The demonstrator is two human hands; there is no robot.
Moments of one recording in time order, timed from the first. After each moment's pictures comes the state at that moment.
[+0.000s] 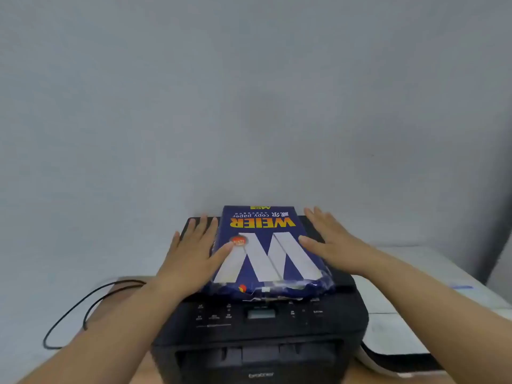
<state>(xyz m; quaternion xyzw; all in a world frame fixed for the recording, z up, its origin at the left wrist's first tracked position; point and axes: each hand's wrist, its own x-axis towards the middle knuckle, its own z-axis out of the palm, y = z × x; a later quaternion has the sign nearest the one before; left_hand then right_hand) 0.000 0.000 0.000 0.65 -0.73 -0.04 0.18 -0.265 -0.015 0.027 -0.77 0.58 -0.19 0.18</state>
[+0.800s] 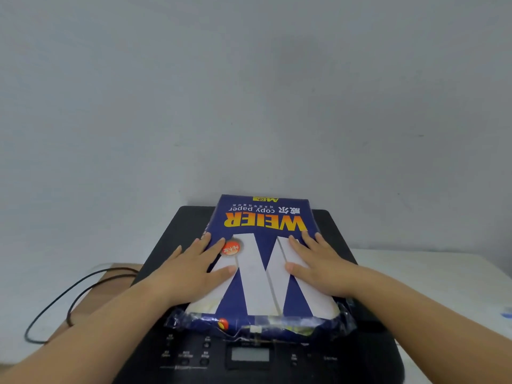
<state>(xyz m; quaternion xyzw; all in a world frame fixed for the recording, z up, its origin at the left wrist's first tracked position) -0.008 -0.077 -0.040 0.68 -0.72 -0.13 -0.01 -0.256 -0.121 -0.043 -0.80 0.57 0.01 0.20</state>
